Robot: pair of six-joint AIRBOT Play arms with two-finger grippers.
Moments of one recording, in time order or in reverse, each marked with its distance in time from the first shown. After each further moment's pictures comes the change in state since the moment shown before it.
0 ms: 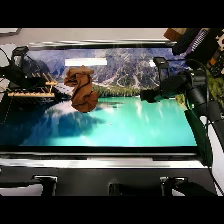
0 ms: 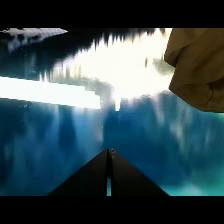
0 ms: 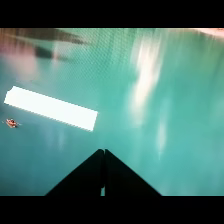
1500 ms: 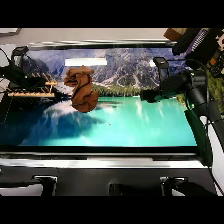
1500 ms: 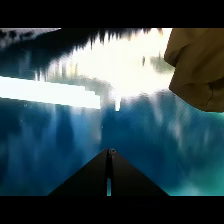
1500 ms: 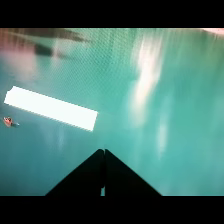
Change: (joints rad) left arm 0.000 0.001 0.000 0.000 -0.001 0.000; right arm 0.000 0.000 0.000 0.000 0.000 0.000
